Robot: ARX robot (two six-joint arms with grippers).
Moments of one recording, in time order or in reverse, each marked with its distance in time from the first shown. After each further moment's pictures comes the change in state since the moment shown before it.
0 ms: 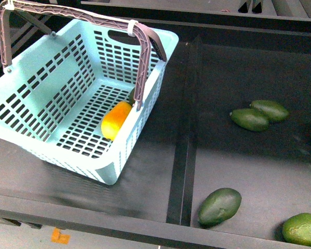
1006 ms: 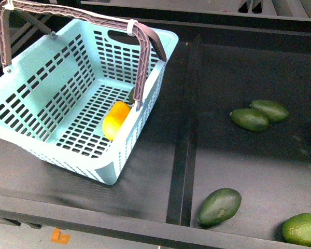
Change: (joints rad) left arm 0.056 -0.676 -0.644 0.180 0.059 0.709; right arm 0.000 0.000 0.000 0.000 0.000 0.000
